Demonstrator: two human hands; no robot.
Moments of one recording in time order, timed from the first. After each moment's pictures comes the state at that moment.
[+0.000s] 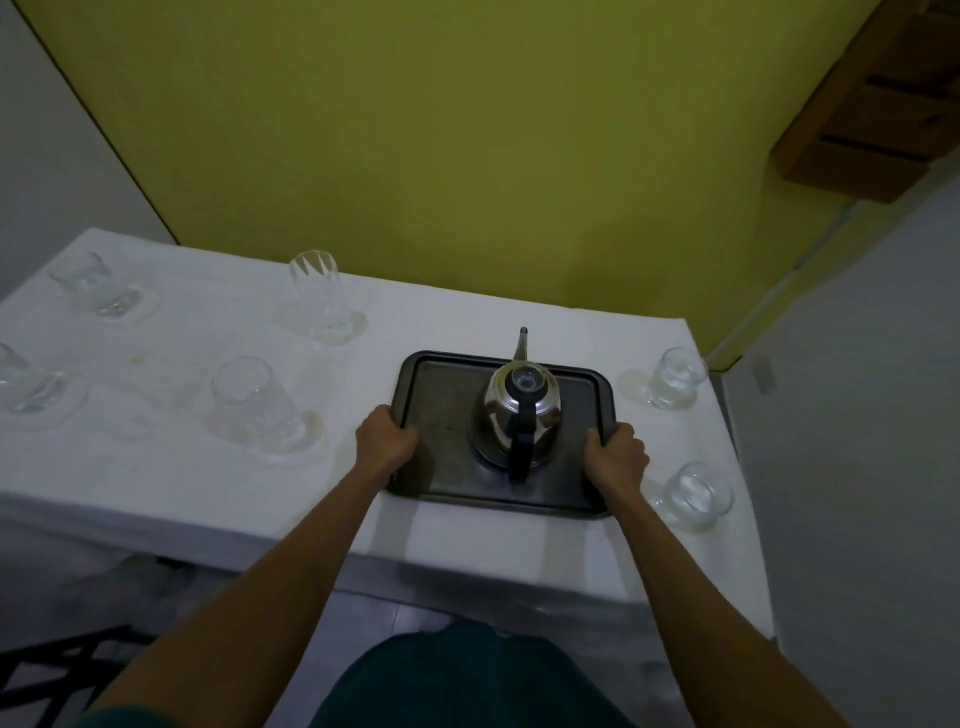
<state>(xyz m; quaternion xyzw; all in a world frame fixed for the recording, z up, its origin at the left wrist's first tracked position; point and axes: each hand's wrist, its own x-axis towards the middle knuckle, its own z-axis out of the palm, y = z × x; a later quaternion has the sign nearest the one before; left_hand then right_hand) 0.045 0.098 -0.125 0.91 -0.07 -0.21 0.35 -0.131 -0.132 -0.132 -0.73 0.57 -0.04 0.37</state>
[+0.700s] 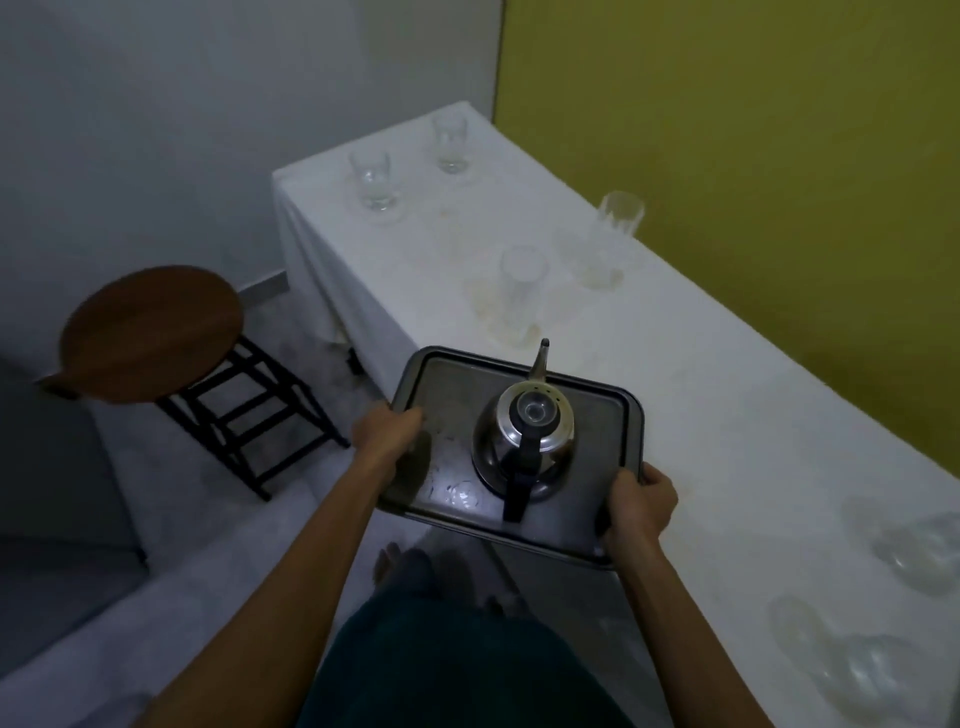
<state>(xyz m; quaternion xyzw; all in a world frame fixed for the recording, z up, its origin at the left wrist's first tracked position) -0.067 0.313 -0.131 0.76 0.36 -0.11 0.53 -0.101 0.033 -0.145 -0.68 0.46 -0.03 0.57</state>
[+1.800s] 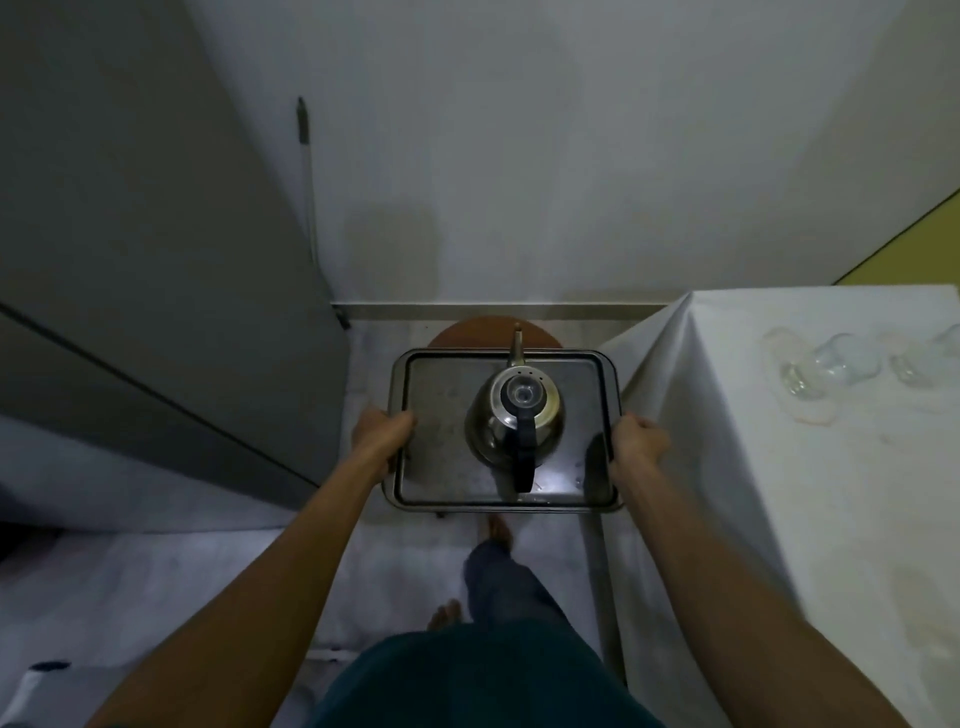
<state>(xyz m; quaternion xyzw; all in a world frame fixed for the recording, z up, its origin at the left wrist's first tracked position) -0.079 0.822 -0.154 0.57 0.61 0.01 0.55 0.126 0.602 -0.161 -0.75 0.28 0.16 0.58</state>
